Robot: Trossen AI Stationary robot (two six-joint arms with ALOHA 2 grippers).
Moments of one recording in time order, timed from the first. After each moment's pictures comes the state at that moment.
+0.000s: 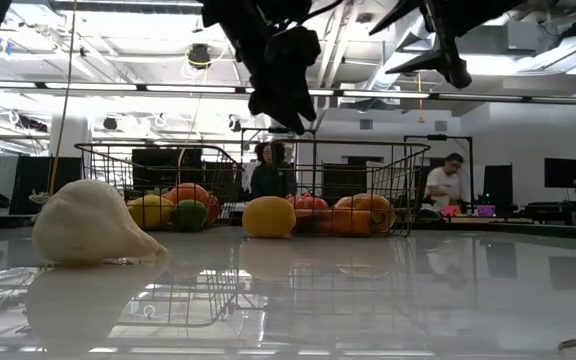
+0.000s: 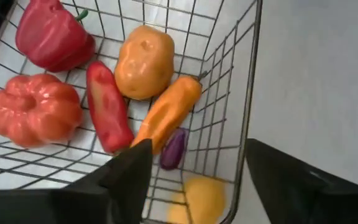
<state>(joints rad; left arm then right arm) 0.23 1.80 1.54 -0.68 0.07 -0.09 -0.03 0.99 0.79 -0.13 0.31 1.03</state>
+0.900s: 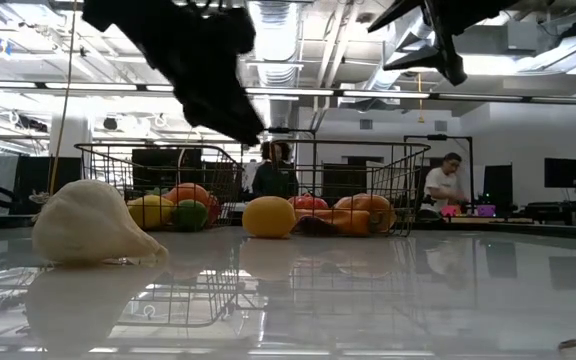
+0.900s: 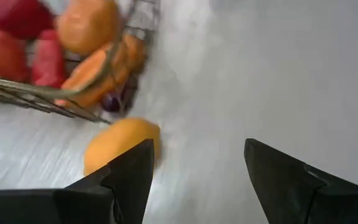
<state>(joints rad) -0.13 1.50 0.90 -0.15 -0.26 -0.29 -0.03 1.00 0.80 -0.13 0.32 0.91</state>
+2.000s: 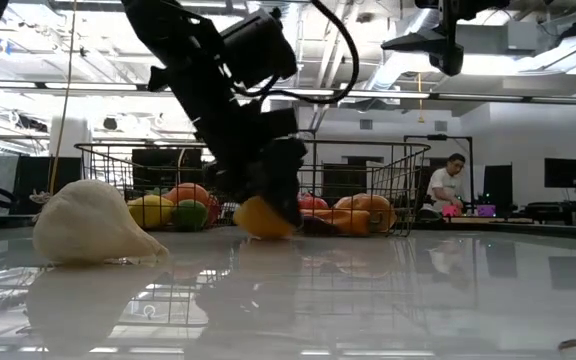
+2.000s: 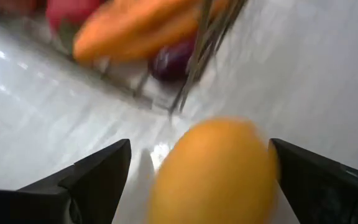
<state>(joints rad) -0.04 1.88 1.05 -0.15 -0.40 -0.49 0.03 0.99 0.80 -0.12 0.07 0.79</state>
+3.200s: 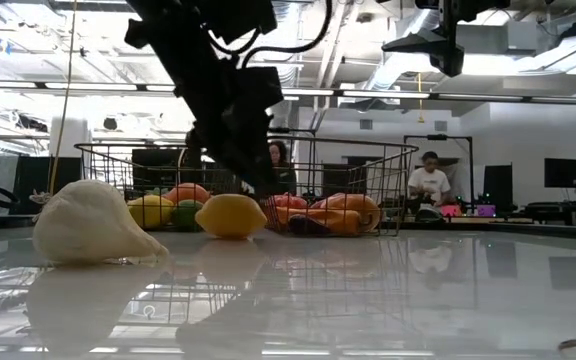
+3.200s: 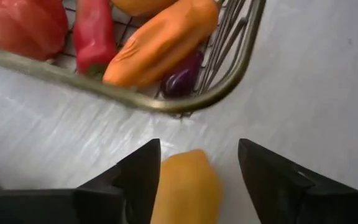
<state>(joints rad) -0.06 1.71 1.05 -0.33 -0.37 -0.50 0.03 0.99 0.80 -0.13 0.08 0.78</state>
